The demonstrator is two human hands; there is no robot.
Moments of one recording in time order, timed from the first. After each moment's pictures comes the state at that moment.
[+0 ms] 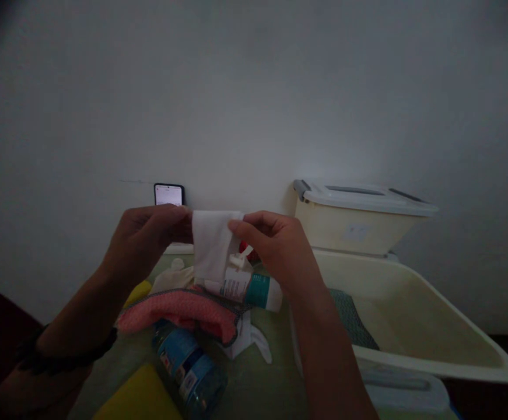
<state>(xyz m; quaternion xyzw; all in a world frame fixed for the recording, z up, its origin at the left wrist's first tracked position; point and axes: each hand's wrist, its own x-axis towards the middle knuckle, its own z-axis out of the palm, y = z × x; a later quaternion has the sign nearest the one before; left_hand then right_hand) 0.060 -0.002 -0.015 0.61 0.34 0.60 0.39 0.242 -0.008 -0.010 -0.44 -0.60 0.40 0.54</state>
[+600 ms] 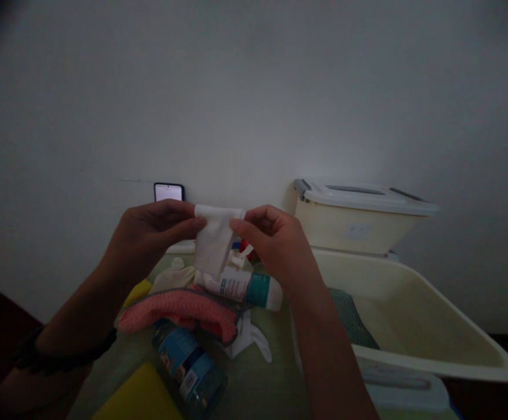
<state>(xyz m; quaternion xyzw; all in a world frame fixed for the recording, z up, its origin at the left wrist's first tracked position) 0.061 -0.001 -0.016 0.60 0.35 0.61 0.39 0.243 -0.002 -0.015 -0.39 -0.60 0.43 0.56</state>
